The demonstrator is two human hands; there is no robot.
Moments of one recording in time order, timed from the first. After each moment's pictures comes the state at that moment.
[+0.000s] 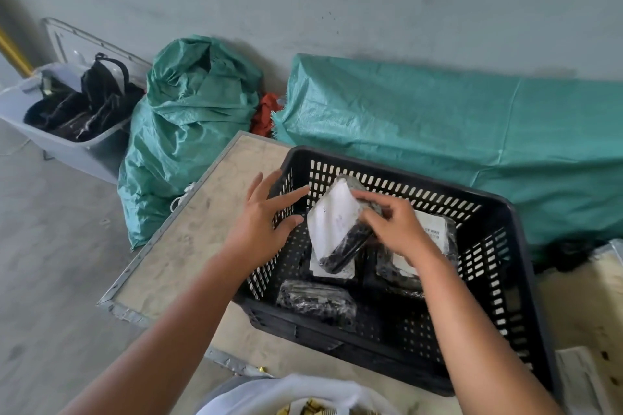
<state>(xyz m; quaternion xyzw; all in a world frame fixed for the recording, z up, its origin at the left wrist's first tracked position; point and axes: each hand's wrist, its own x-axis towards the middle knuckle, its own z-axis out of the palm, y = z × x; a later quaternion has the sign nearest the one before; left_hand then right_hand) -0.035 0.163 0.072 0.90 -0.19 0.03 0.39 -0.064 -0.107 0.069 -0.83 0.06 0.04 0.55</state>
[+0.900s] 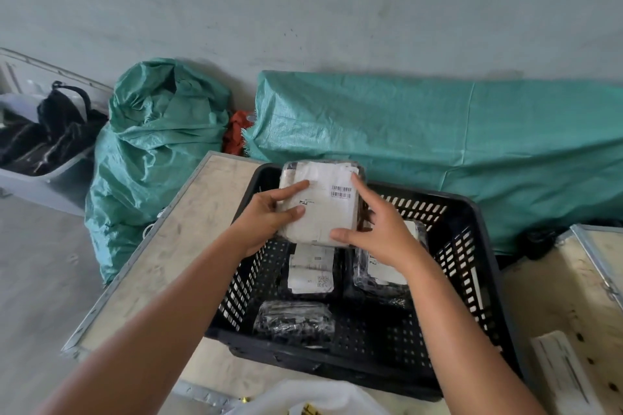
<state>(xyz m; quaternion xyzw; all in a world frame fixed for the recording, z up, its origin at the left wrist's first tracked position) 0.018 0.103 0.076 0.61 -0.12 -0.27 0.74 -0.074 -0.126 0.094 -0.86 0.04 0.01 0.51</state>
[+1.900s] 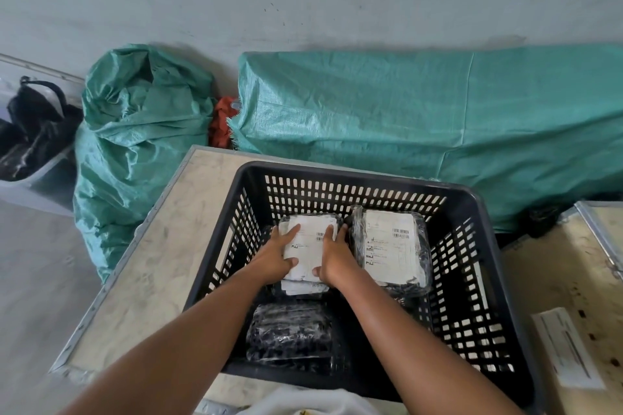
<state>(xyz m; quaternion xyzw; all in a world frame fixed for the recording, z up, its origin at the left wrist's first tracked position) 0.035 0.079 -0.075 0.88 -0.15 -0.30 0.33 -0.024 -0.077 -0.020 -0.90 0.21 0.29 0.23</state>
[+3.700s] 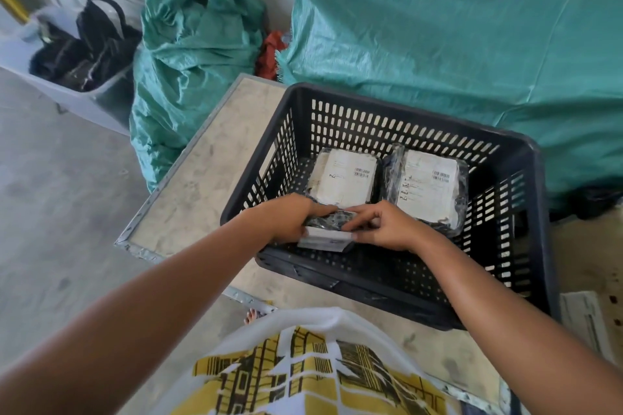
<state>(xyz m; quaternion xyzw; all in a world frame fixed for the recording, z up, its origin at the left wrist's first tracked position) -0.050 0.124 0.015 0.88 -0.34 -0.31 0.08 -0.107 -0.117 -0.010 -0.83 -0.05 0.27 0.48</state>
